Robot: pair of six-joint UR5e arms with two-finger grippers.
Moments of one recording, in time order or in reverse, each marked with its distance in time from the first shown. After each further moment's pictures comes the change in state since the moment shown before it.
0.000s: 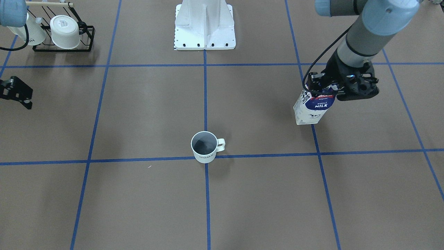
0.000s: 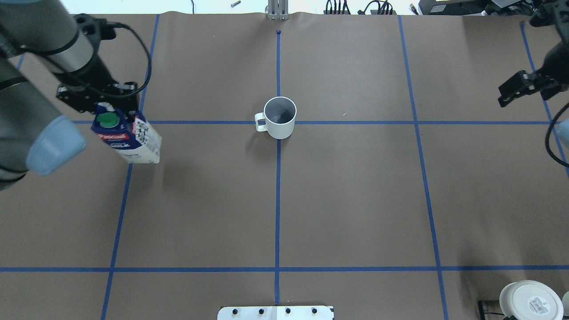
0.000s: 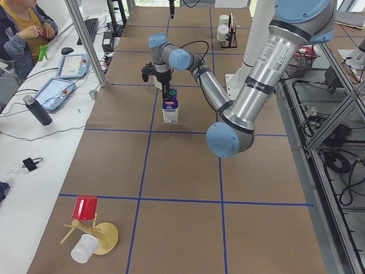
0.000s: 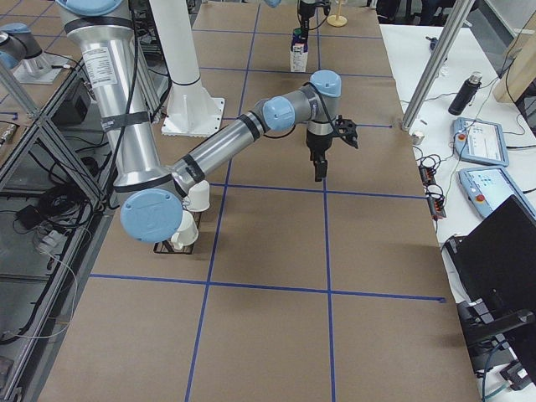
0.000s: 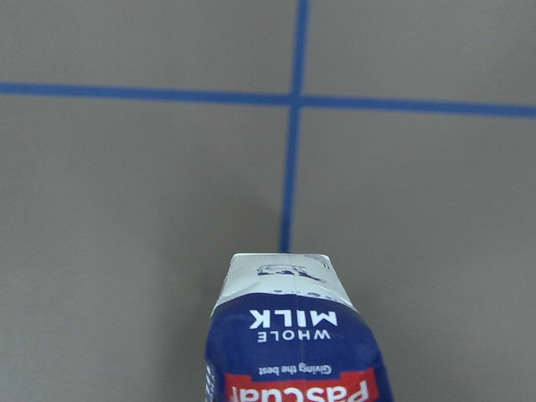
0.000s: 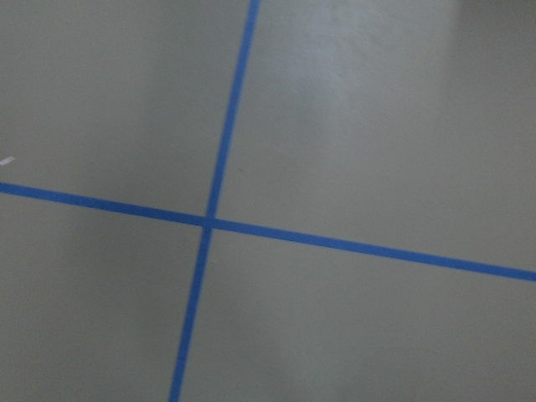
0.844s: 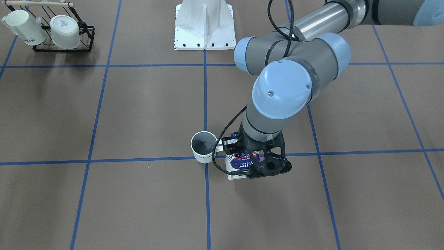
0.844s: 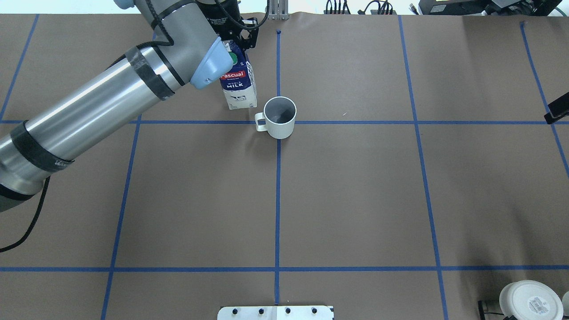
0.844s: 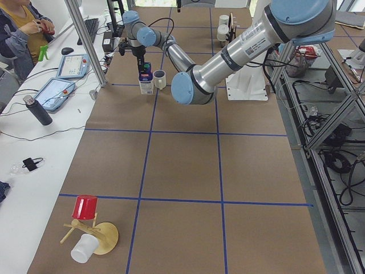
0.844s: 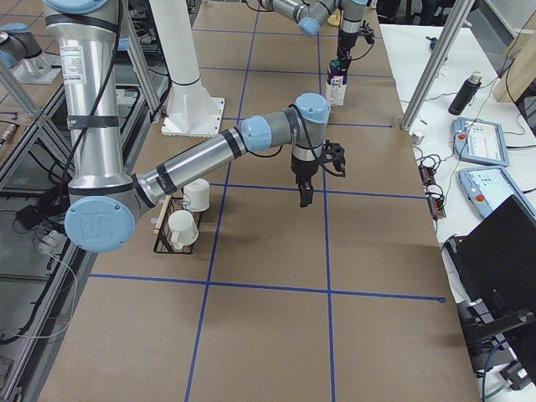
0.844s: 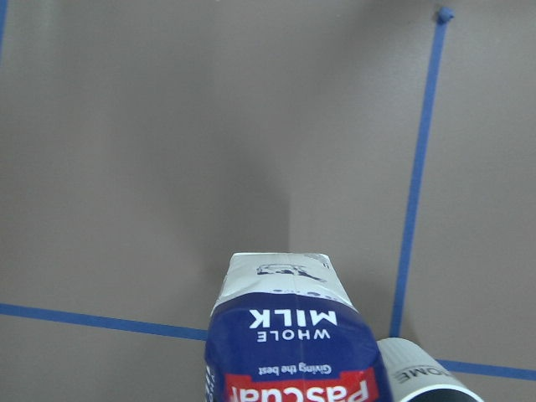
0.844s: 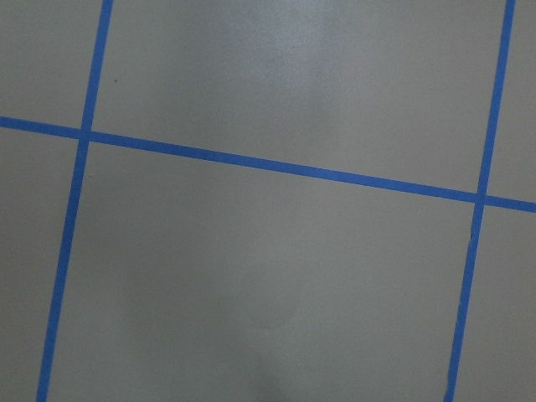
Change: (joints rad) left arm 0.053 -0.503 0.662 -0.294 0.003 -0.175; right arm 0.080 -0.123 0.030 0.007 0.037 -0.126
